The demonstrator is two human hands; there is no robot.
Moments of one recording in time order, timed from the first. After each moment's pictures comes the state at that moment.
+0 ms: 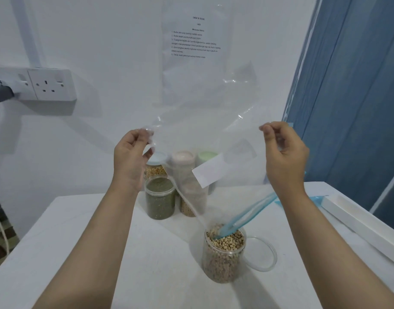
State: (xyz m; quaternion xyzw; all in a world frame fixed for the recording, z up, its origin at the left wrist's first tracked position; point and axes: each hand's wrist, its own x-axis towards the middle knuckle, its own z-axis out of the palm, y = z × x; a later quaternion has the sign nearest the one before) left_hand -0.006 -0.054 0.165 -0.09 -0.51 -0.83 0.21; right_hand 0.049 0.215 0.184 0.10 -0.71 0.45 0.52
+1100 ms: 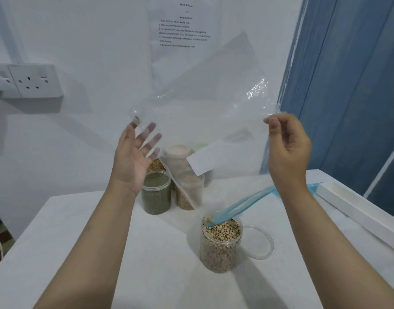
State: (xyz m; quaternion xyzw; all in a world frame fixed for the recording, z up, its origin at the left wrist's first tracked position) left_hand -0.005 -0.046 0.155 -0.14 -0.44 -0.88 0.09; right_hand 0.062 0.223 0.177 0.12 -0.68 0.50 0.52
